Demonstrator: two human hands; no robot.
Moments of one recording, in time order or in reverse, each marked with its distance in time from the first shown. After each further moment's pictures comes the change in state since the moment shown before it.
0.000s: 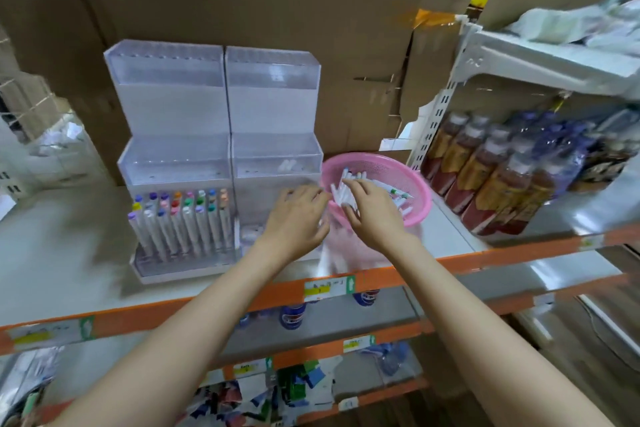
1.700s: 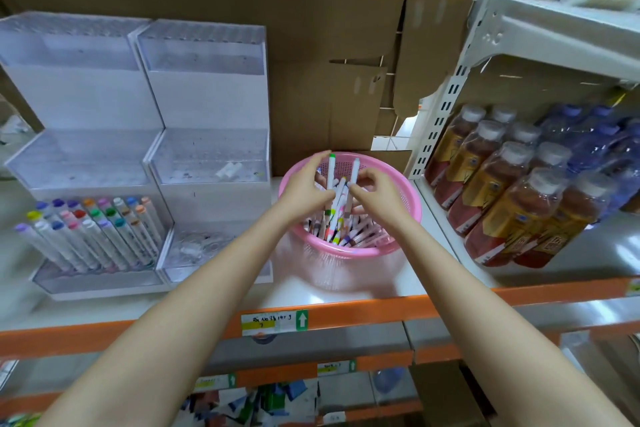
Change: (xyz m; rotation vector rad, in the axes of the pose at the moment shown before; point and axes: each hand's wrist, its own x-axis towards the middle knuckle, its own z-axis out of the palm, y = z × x) left_hand 0.130 0.031 0.071 -0.774 -0.008 -0.544; right_hand 0.070 0.102 0.005 0.728 -0.135 0.280
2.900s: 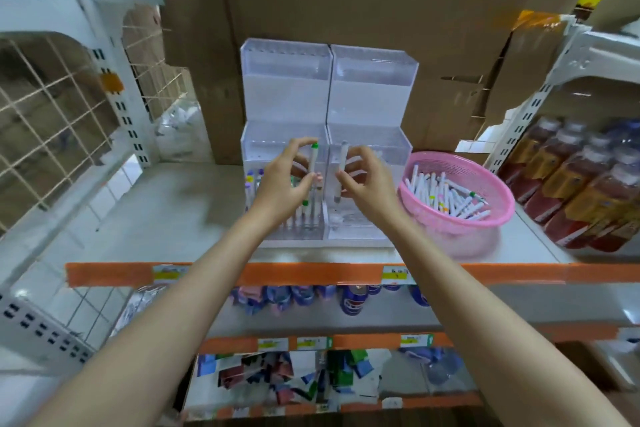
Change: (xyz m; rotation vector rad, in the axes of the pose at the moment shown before) left_hand -0.157 -0.073 -0.239 0.009 0.273 0.326; right_hand -0.102 -0.168 0.179 0.149 0.074 -0.337
